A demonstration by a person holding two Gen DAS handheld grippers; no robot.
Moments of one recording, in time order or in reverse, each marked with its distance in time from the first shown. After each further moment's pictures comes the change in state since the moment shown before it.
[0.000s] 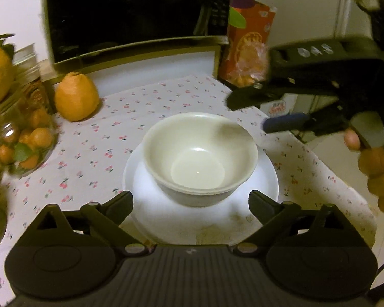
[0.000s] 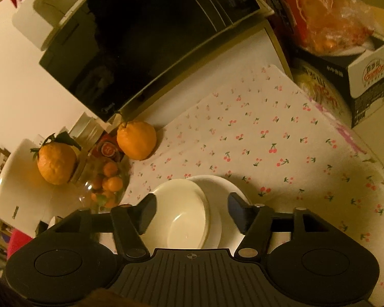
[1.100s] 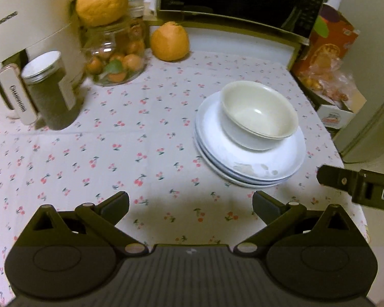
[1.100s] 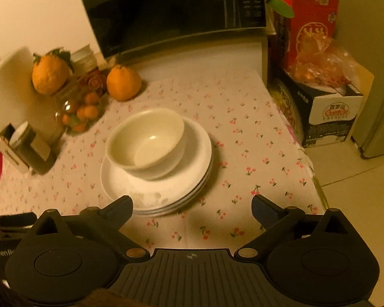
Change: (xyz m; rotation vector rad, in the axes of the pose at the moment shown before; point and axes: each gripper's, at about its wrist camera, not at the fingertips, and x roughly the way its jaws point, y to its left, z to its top) left arm -0.064 0.008 -0.032 -0.366 0.148 0.248; right arm -0.058 0.034 -0.072 -0.377 0.081 -0.268
